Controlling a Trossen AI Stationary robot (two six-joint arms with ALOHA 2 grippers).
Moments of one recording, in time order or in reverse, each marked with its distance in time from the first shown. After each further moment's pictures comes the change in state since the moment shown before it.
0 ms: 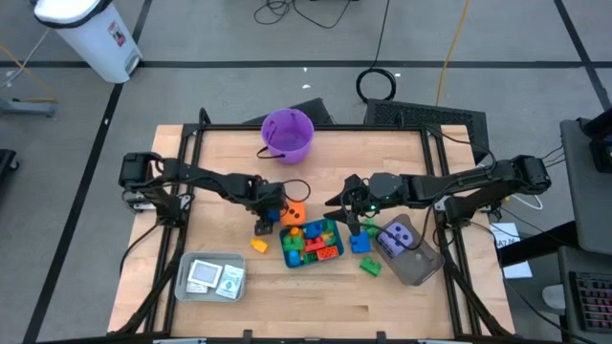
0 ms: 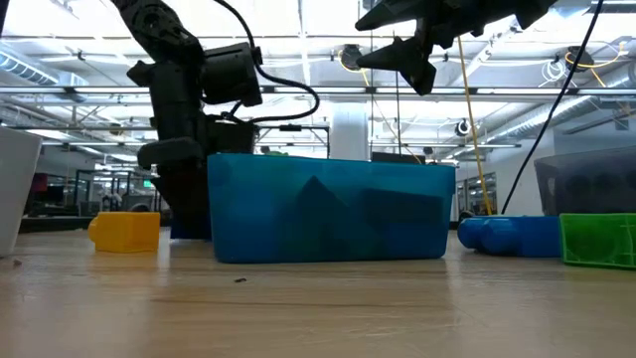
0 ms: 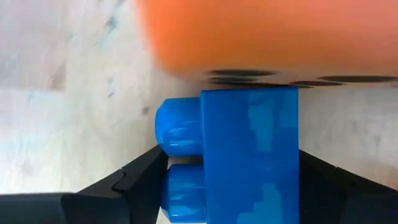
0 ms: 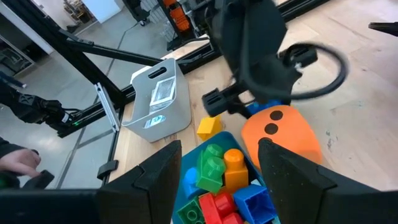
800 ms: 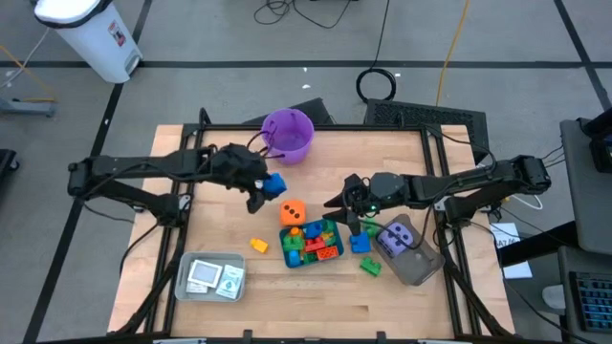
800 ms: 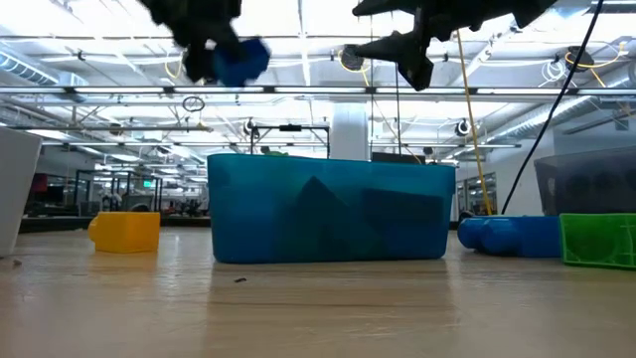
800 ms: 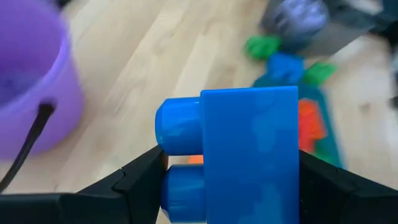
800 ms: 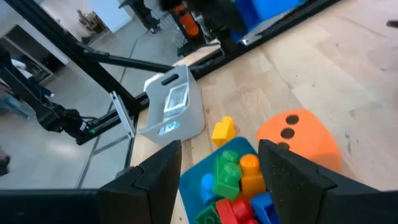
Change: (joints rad) left arm 0.083 -0.502 0.094 -0.034 0.045 -0.221; right arm 0.003 0.000 0.000 0.034 -0.023 0.050
